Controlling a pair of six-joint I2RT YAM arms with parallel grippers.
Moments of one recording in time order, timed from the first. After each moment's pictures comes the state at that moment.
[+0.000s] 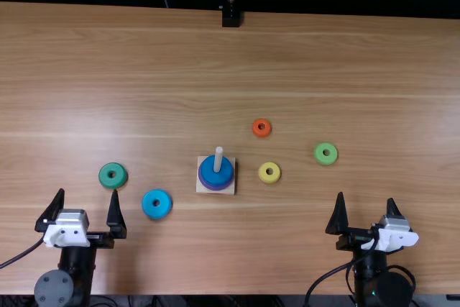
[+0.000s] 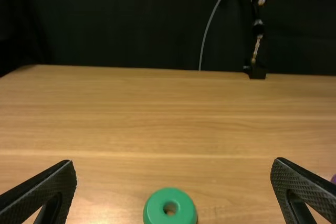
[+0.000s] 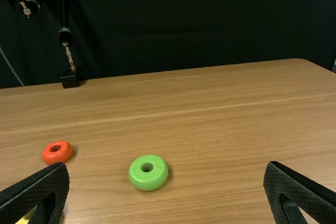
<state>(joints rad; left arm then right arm) -0.06 0.01 0.02 -0.02 -0.05 -0.08 0.07 0.01 0.02 -0.04 0.15 0.05</state>
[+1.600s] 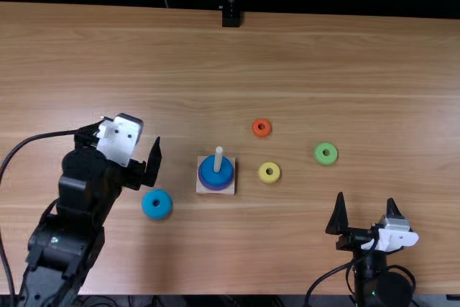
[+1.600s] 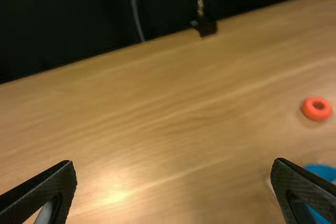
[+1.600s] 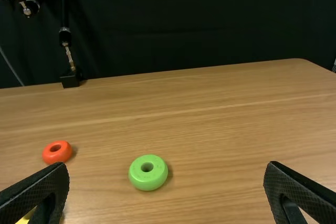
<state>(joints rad) -0.25 1.03 0.77 -0.18 -0.02 0.10 0.07 0.01 0.02 -0.04 0.15 0.05</state>
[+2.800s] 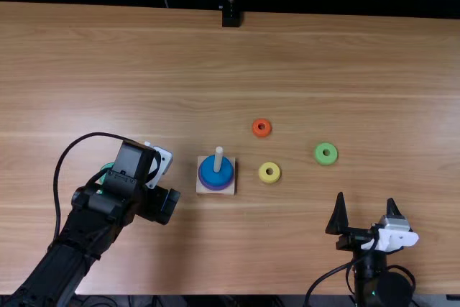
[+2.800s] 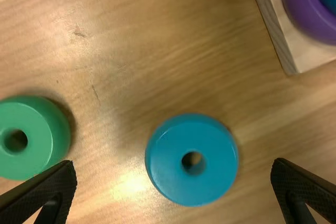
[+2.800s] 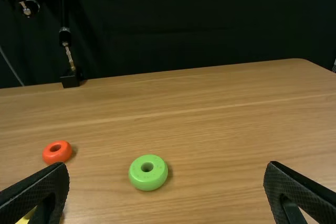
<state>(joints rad) -0.35 1.38 0.83 -0.61 0.02 0.05 0.07 0.01 0.02 -0.04 0.15 0.05</state>
